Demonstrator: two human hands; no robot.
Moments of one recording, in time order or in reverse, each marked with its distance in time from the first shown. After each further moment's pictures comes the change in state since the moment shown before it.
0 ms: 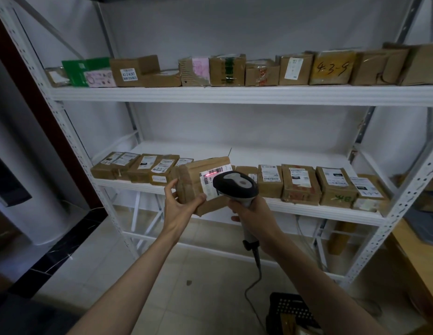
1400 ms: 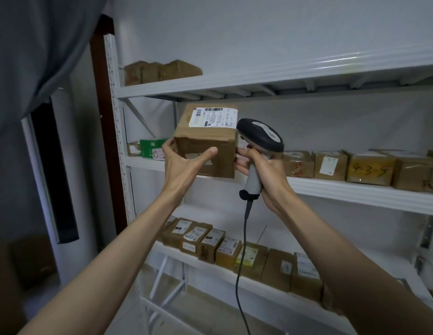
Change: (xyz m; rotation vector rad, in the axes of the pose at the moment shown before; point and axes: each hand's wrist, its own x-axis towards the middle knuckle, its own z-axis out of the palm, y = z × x) left_hand 0.067 0.263 -0.060 -0.030 0.327 0.445; right_hand 0.149 -0.212 0.020 0.391 -0.109 -0.308
